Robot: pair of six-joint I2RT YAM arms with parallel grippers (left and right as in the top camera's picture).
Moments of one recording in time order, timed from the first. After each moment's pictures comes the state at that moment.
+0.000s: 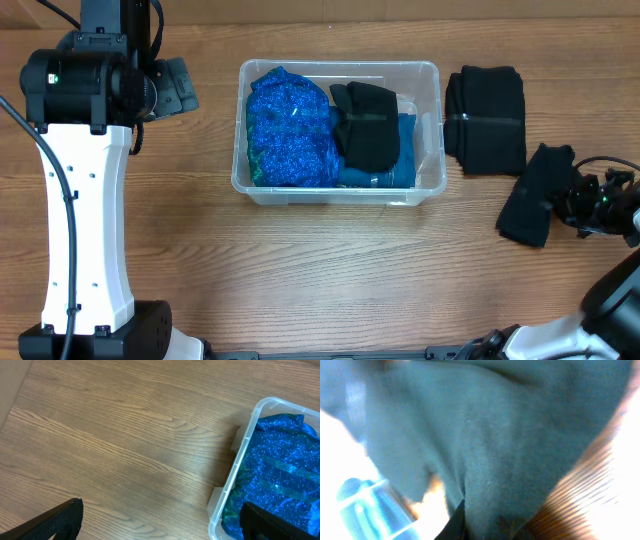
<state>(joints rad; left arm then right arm) -0.06 1.70 2.14 -1.52 -0.28 -0.36 -0.75 1.75 1.05 -0.68 -0.62 0.31</state>
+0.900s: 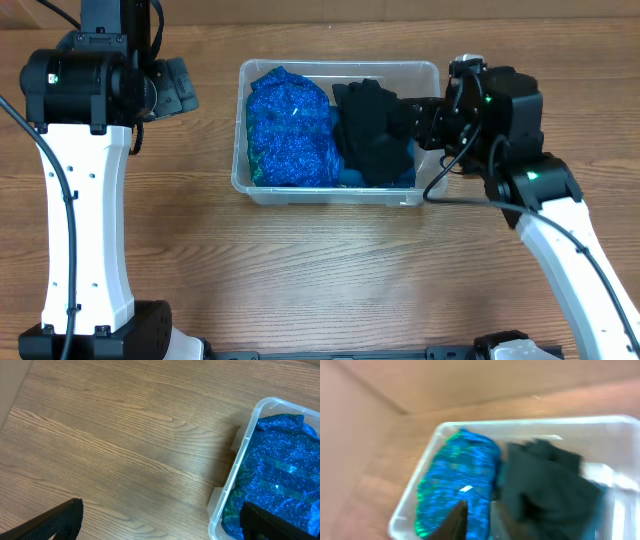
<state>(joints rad) -0.06 1.70 2.14 -1.52 -0.28 -0.36 0.21 1.31 1.13 -0.33 -0.41 0.36</state>
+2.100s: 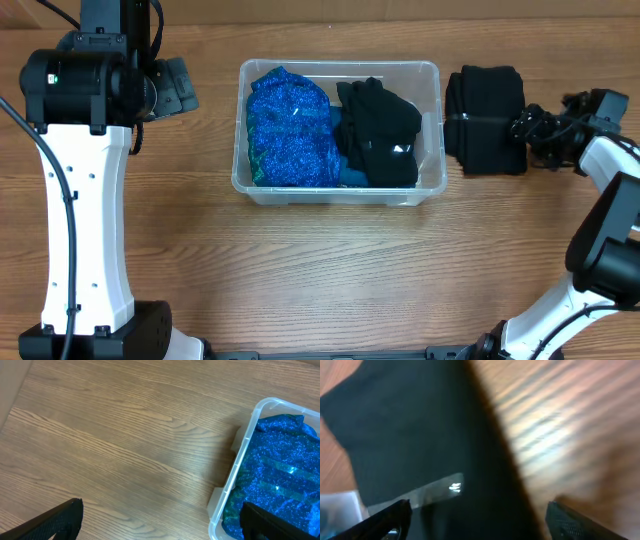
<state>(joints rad) -0.06 1.70 2.14 -1.52 -0.28 -0.36 -0.43 2.00 1.27 -0.33 -0.43 0.29</state>
